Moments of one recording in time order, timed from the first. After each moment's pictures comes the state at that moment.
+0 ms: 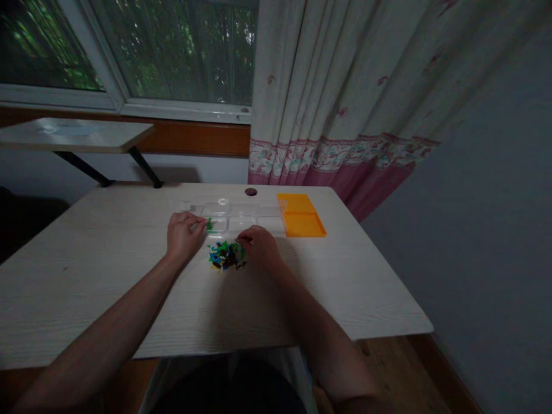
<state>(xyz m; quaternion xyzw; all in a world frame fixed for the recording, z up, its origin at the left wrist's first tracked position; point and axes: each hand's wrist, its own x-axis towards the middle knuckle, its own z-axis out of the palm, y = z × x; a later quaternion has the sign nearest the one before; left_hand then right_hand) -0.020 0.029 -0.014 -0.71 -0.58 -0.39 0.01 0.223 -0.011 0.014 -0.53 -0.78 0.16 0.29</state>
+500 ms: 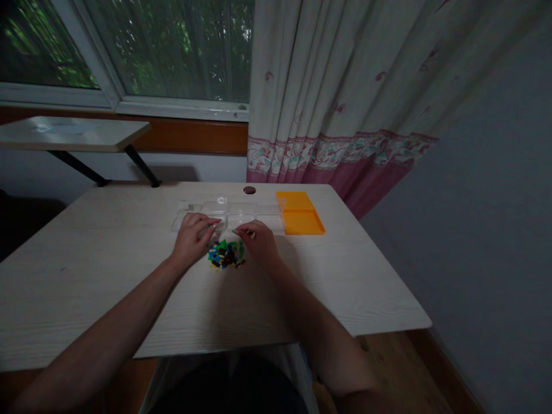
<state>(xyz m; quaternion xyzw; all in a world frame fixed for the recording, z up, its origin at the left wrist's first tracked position) -0.001 0.013 -0.006 -0.80 -0.44 -0.41 -0.02 0.220 -0.011 0.012 -0.50 -0.71 0.22 0.44</state>
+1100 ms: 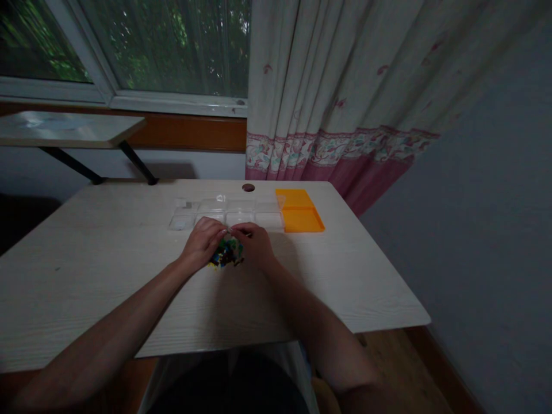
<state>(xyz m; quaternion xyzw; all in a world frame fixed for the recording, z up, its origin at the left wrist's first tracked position) 0.022 -0.002 -0.001 -0.85 -0.36 -0.37 -0.08 0.207 -0.013 0.007 -0.52 -0.61 0.36 0.48</state>
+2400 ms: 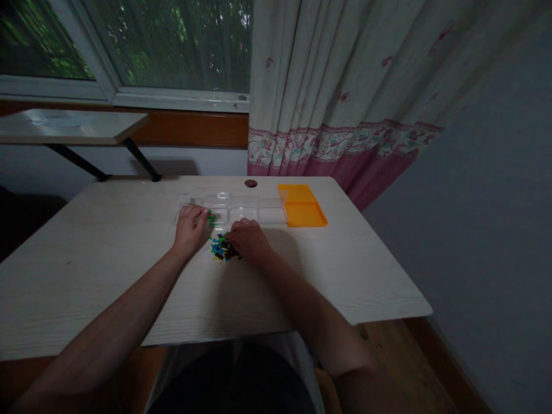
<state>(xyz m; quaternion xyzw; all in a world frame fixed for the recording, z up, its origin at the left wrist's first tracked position) -0.007 0.027 -0.014 -0.73 -0.51 -0.45 -0.01 0.205 -0.009 -0.003 -0.41 -0.90 0.01 0.16</state>
